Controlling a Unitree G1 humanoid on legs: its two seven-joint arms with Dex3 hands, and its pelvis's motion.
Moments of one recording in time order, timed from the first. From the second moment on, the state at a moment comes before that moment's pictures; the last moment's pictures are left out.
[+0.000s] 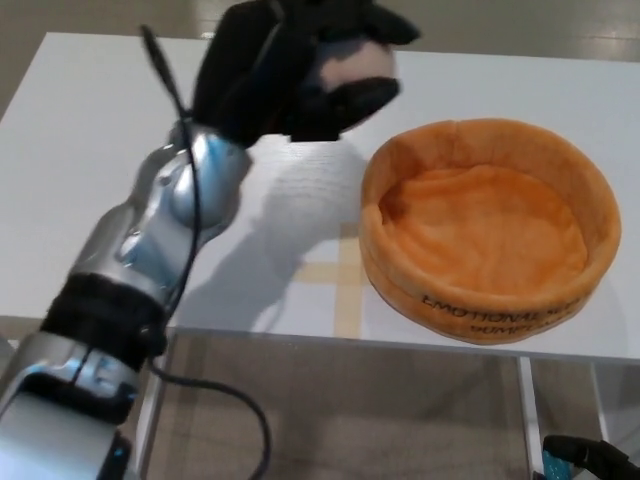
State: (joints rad) left_arm -0.91 0.25 -0.29 0.65 0.45 -0.55 0.25; right_arm -0.30 -0.15 -0.26 1.32 -0.02 -0.38 -0.18
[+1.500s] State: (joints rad) left_arm -1.10 0.02 -0.59 1.04 0.62 -0.32 0.00; right_arm -0.31 -0.15 -0.25 1.32 -0.03 -0.37 -0.17
